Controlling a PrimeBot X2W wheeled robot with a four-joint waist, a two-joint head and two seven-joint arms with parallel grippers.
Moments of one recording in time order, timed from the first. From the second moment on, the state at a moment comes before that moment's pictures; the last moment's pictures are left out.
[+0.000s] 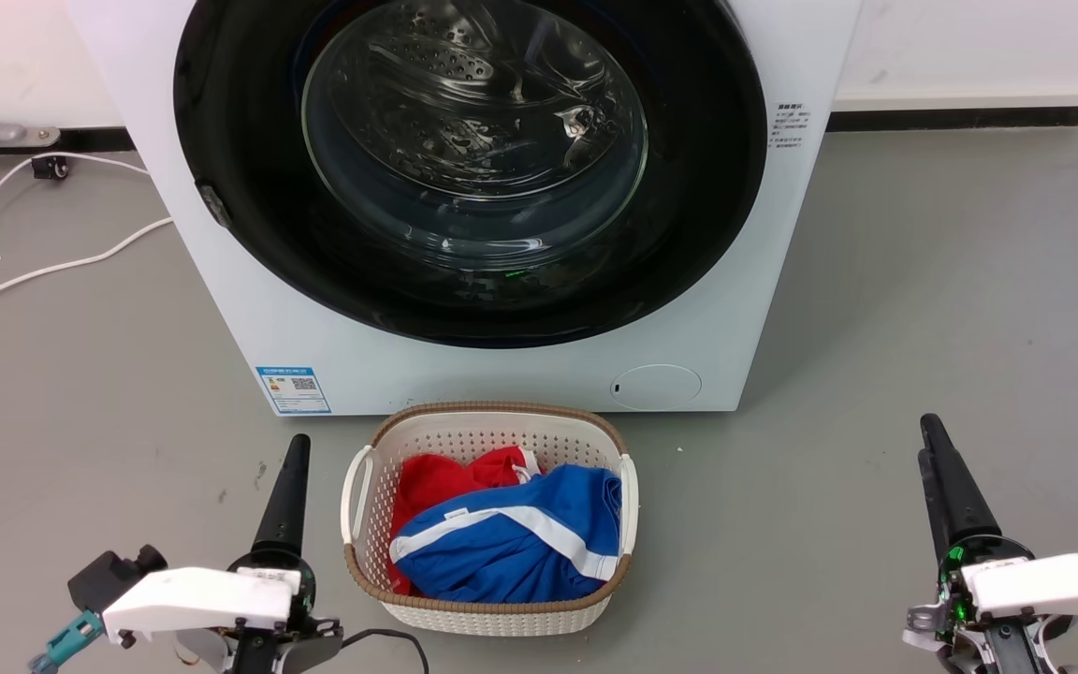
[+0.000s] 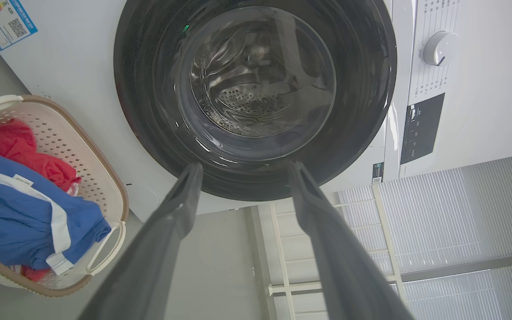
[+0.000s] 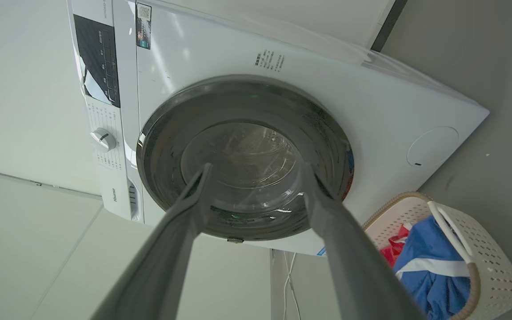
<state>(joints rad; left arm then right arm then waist) -0.07 0.06 0.01 0.20 -1.38 -0.13 0.00 -0.05 -0.07 -0.03 0.17 1.37 0.13 0.00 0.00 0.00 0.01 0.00</state>
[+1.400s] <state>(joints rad) -0.05 0.10 -0.07 0.14 -0.53 -0.11 -0.14 0.02 -0.06 -0.03 0.02 0.53 0.13 -0.01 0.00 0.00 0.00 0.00</state>
